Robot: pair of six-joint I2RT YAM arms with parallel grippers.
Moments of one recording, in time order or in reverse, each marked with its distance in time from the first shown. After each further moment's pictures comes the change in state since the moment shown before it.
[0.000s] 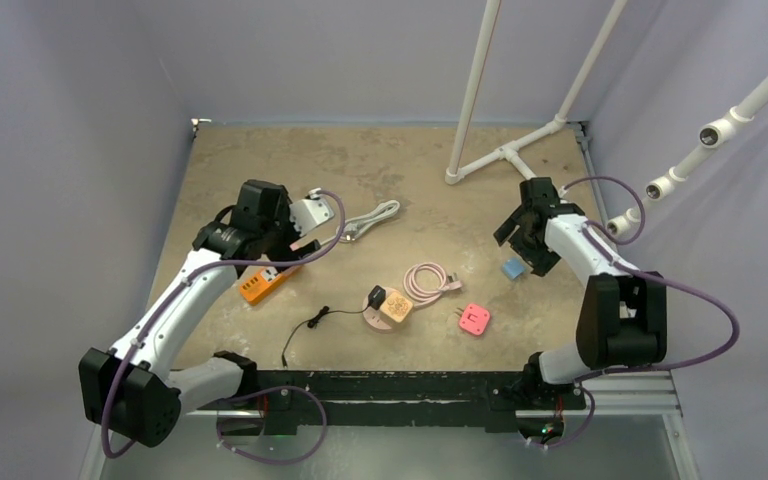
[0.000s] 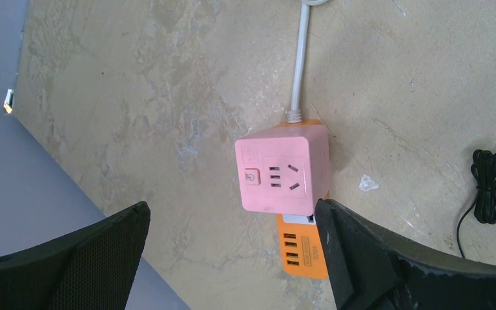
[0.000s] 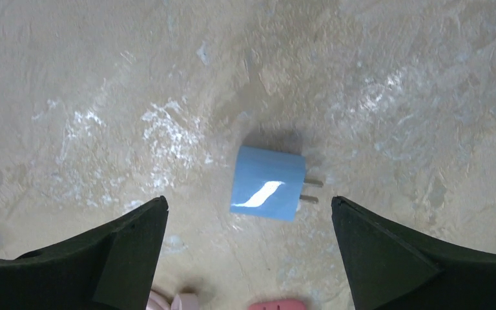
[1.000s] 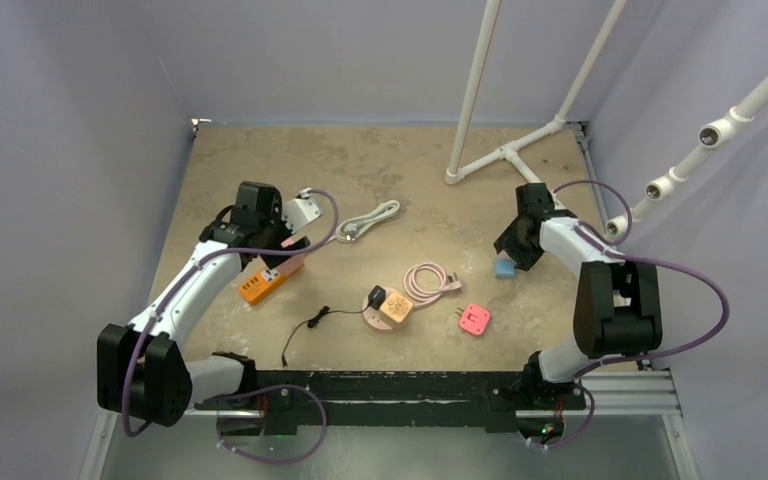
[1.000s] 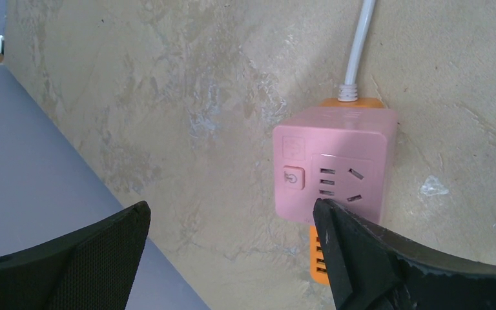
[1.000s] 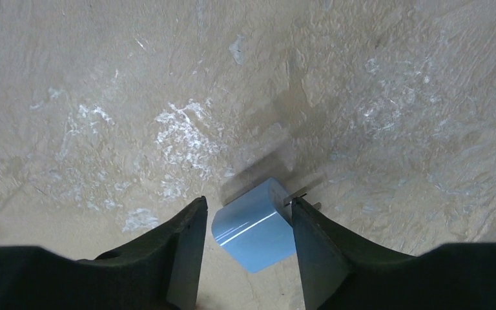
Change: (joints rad) left arm 0.107 0.097 -0.088 0.134 -0.066 0.058; right arm 0.000 0.041 -0.073 0.143 -0.091 -0.048
